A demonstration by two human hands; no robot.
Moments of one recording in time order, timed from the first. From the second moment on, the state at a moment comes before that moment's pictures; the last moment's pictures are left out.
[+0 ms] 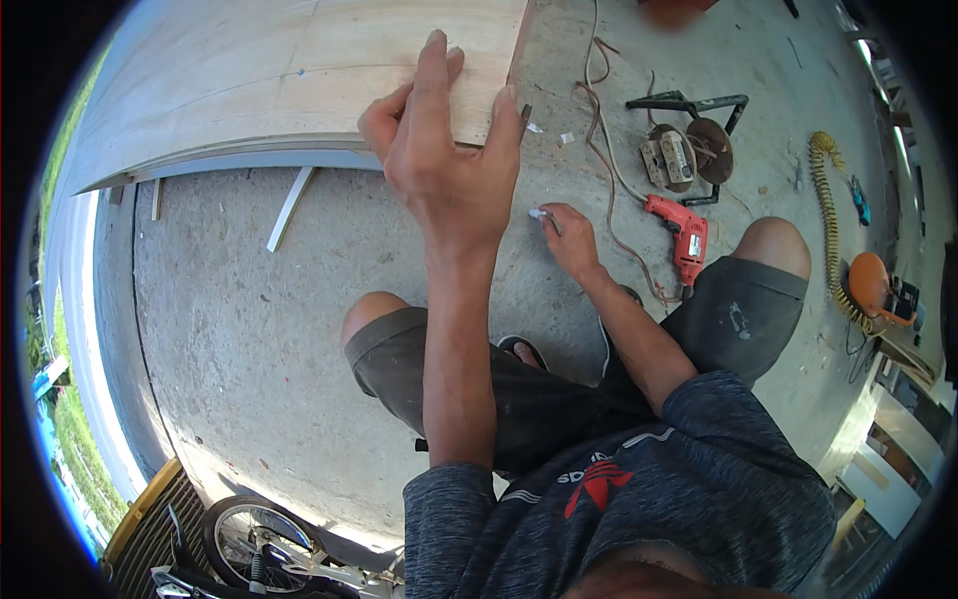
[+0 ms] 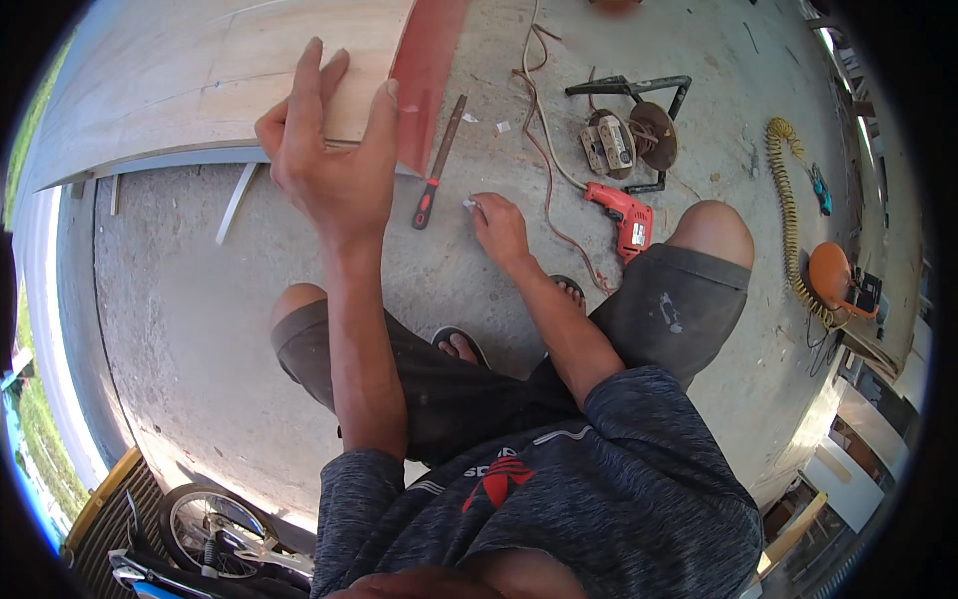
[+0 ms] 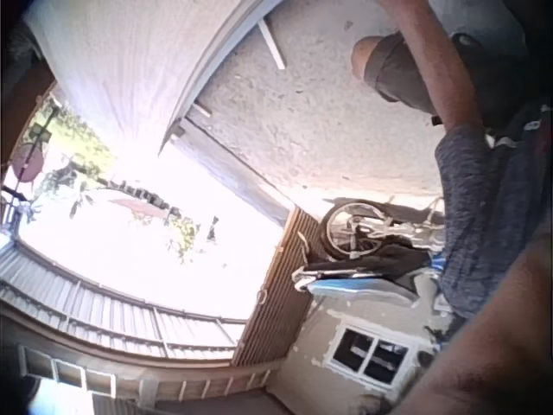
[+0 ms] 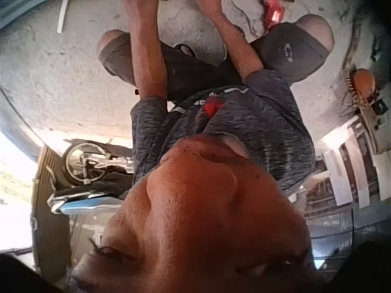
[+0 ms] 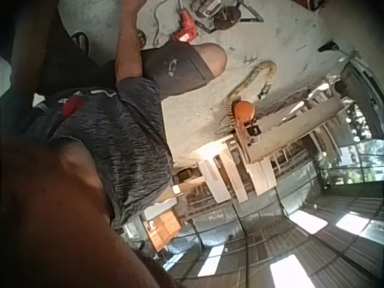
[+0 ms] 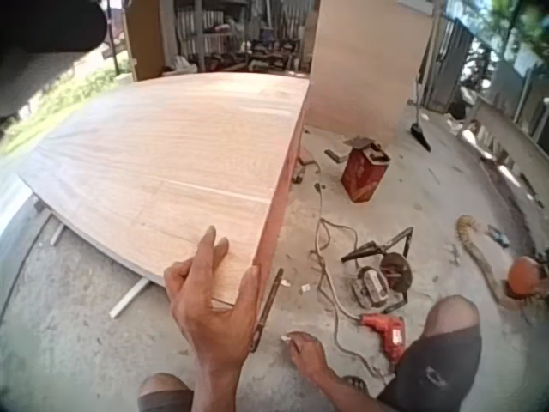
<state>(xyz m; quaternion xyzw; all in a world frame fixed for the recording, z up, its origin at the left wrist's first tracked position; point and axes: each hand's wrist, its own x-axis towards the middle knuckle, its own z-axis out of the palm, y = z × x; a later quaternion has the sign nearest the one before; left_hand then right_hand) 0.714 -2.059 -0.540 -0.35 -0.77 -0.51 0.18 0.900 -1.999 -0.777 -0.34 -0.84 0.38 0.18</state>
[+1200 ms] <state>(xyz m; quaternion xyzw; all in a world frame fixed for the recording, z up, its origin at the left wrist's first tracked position) 0.717 -2.059 -0.541 -0.36 -0.75 -0.52 0.20 0.887 -2.016 -0.801 -0.31 -0.82 0.45 0.15</state>
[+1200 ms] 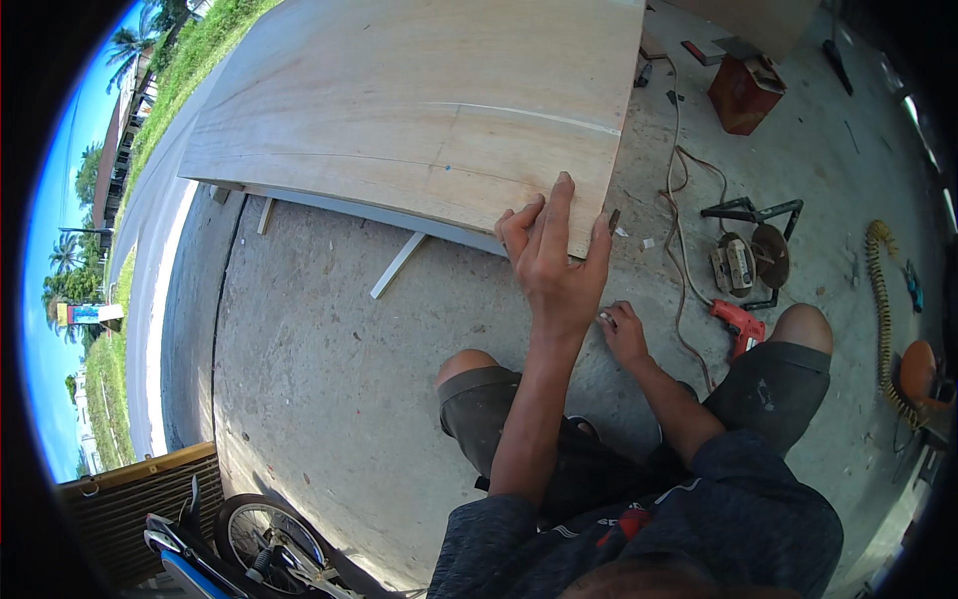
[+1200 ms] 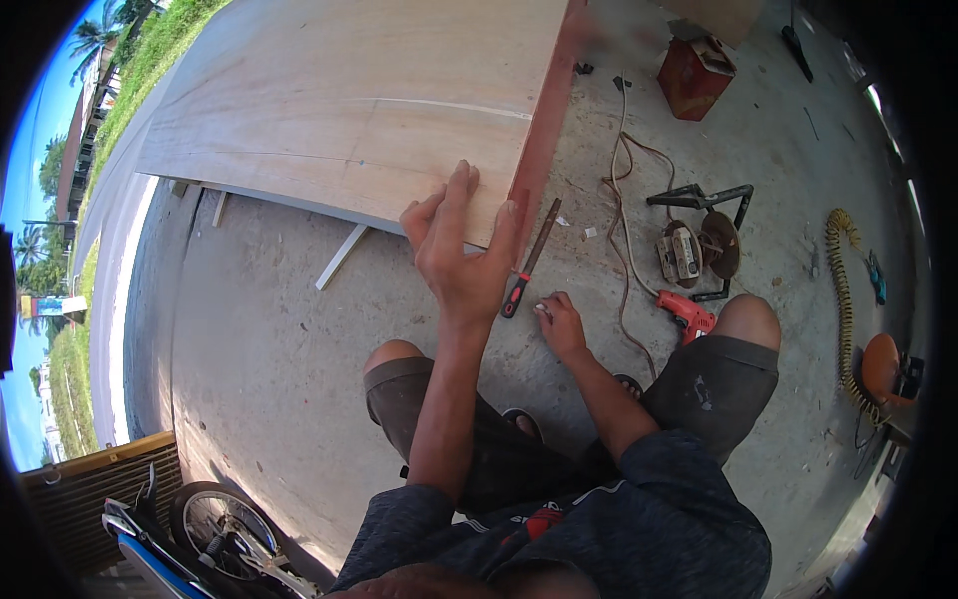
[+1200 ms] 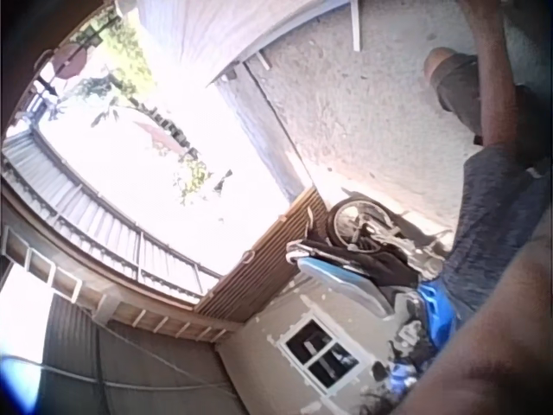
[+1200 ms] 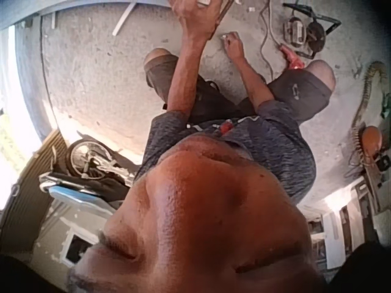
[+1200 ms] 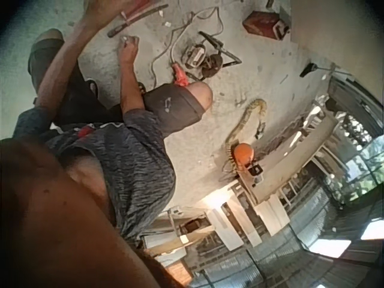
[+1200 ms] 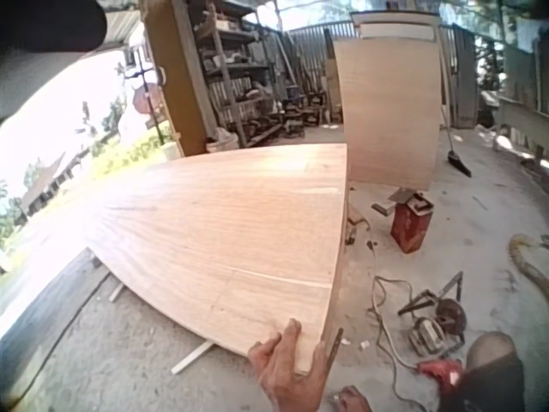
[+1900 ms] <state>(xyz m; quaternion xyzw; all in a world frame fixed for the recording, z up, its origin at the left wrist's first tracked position) 0.718 -2.062 -0.538 -0.35 -0.76 -0.52 0.17 0.906 -1.982 -0.760 -0.27 -0.89 0.26 -0.25</state>
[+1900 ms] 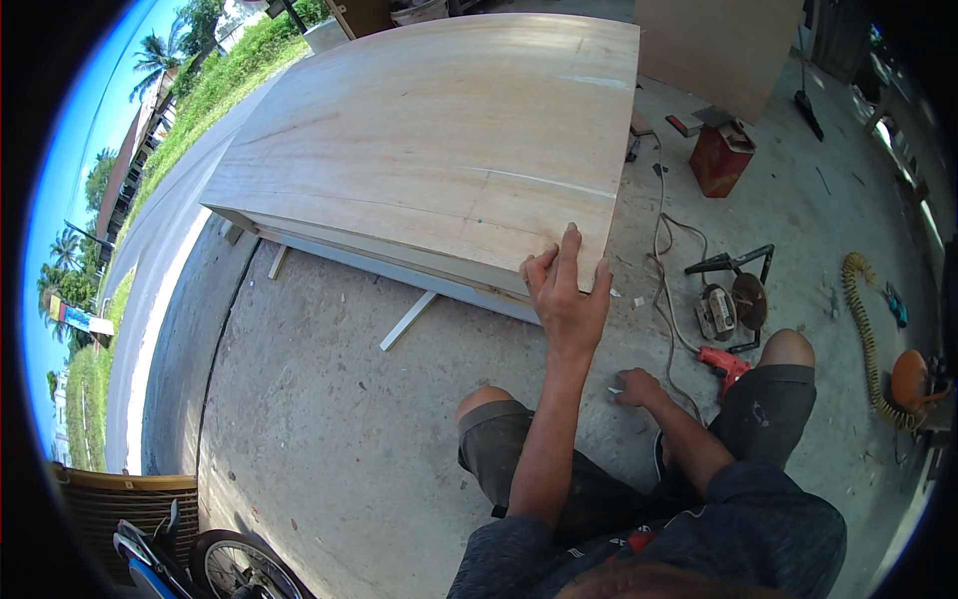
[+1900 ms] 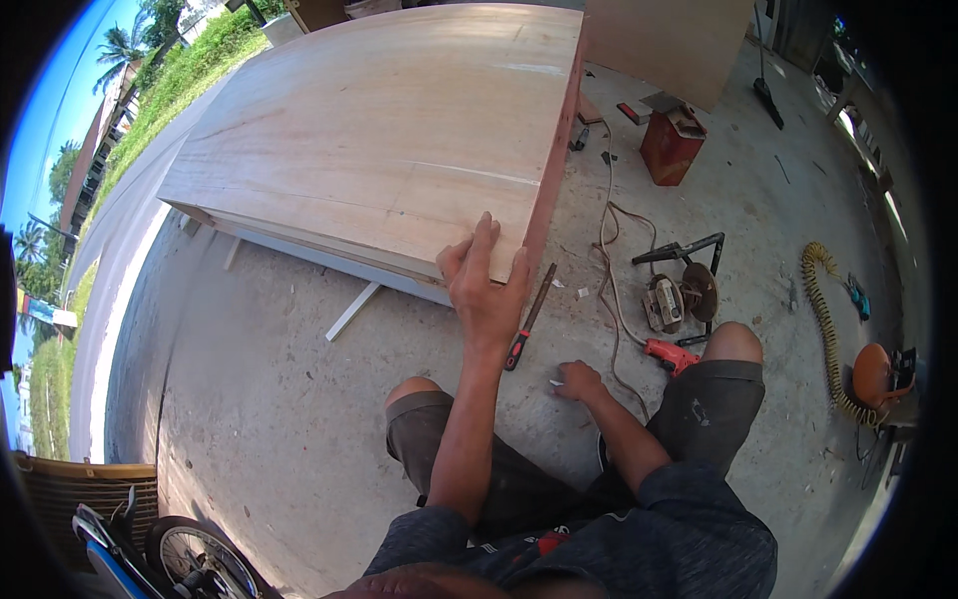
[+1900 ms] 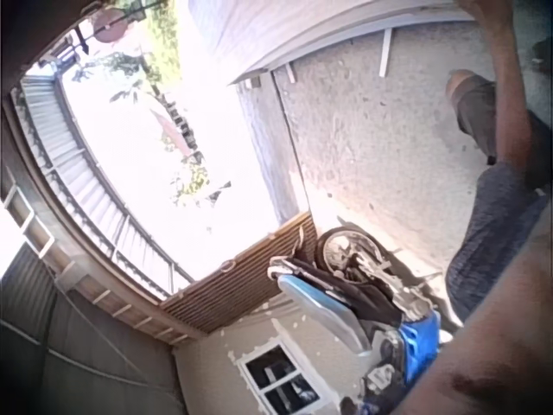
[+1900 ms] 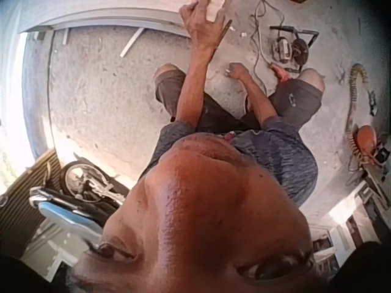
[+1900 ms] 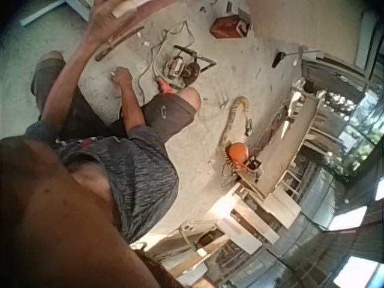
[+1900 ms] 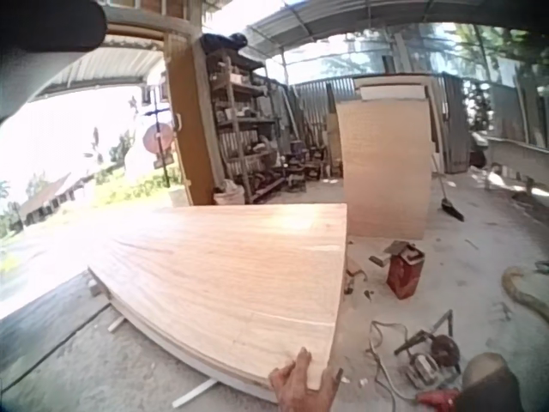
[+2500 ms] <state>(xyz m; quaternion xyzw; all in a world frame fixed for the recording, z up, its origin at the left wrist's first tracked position) 0.720 -2.062 -0.534 -0.34 -0.77 -0.52 0.15 0.782 -1.955 -0.585 -0.21 -0.54 0.81 0.09</state>
